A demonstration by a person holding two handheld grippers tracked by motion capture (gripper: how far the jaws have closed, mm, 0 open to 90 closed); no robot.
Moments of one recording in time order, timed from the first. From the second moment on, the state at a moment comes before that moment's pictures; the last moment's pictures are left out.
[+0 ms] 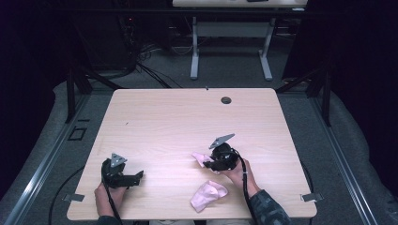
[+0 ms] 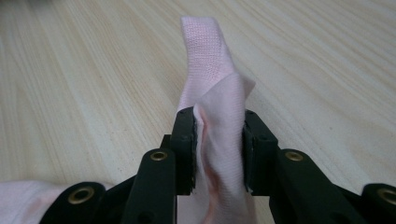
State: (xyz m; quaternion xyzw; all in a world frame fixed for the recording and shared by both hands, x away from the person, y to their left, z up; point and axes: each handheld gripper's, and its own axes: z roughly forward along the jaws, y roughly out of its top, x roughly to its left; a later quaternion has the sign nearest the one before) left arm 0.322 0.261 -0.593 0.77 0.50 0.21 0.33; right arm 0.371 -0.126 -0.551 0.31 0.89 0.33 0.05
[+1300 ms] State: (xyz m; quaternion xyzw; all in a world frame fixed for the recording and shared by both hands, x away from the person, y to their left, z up) left arm 0.271 0.192 -0.559 0.79 0.46 0.17 0.38; right arm 0.294 -0.211 -0.529 0.39 0.83 0.38 0.10
